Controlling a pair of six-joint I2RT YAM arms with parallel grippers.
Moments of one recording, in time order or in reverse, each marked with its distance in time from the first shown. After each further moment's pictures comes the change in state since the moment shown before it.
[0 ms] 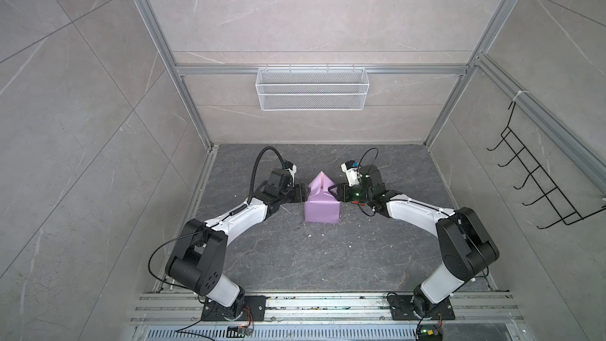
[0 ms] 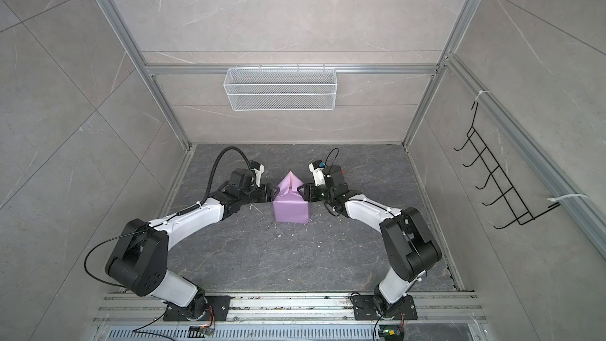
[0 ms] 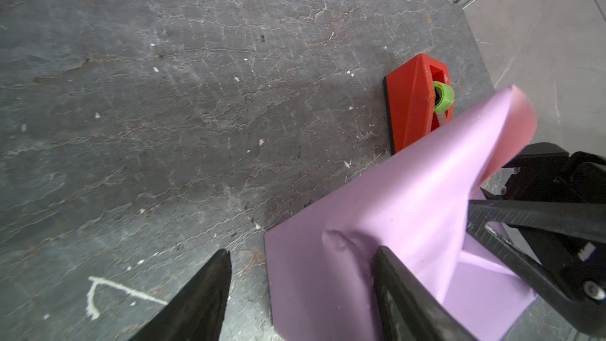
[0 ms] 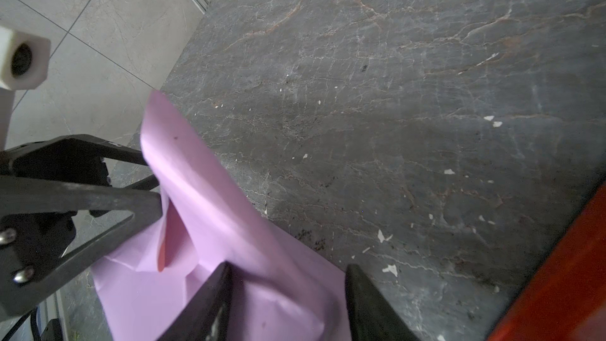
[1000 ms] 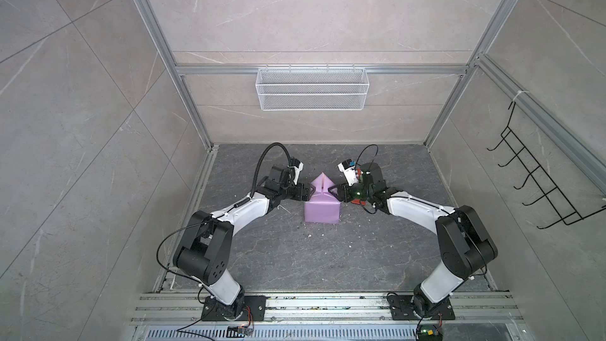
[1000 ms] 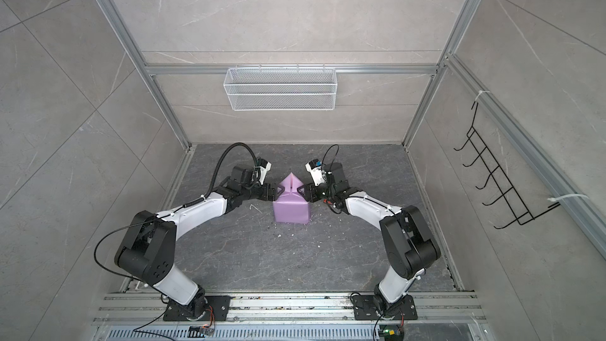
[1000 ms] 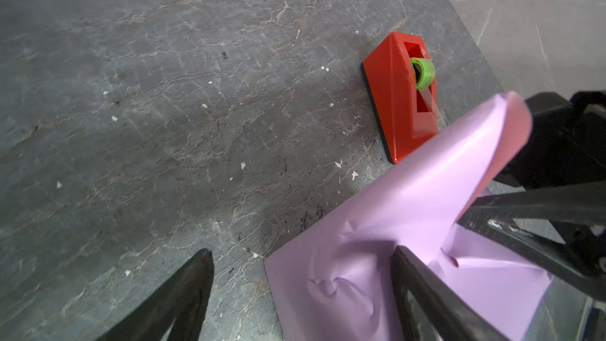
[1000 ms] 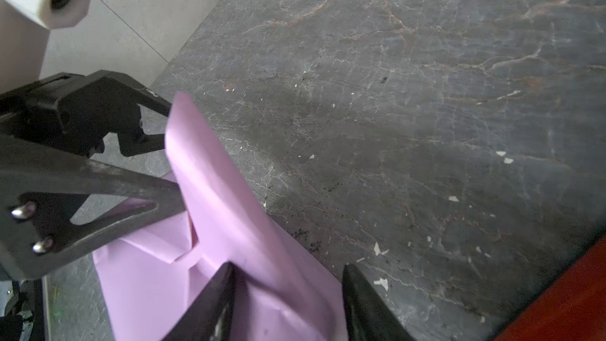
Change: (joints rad) left arm 0.035 0.073 0.069 -0.008 0.137 0.251; right arm -0.031 0.027 0.053 -0.050 -0.108 -0.205
